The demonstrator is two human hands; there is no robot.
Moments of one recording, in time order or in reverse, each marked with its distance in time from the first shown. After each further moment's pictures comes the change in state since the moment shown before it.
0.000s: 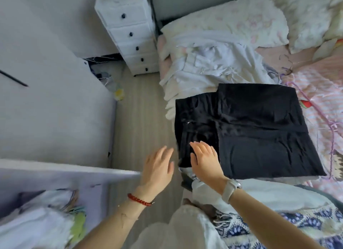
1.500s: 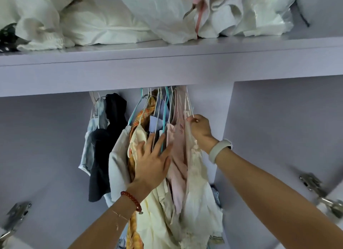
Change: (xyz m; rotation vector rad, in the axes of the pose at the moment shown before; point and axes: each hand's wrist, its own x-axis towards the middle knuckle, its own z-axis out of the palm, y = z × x) left_hand -0.613 -0.408 -0.224 0.647 0.684 -1.445; right_hand -0.259 -0.865 0.252 0.607 -0.838 -0.915
